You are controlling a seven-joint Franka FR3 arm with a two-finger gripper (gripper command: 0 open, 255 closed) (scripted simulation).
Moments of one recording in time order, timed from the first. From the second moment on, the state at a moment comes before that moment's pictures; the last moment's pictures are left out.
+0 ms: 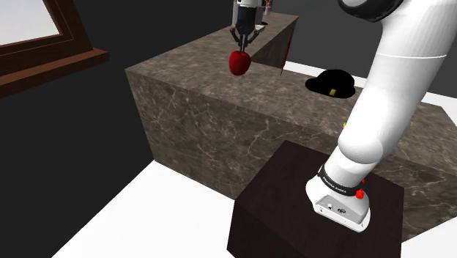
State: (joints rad) arm -0.22 0.21 -0.14 -1.56 0.11 1.68 0.62
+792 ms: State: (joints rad) arm -0.24 0.22 -0.14 -1.39 0.11 1.52 0.62
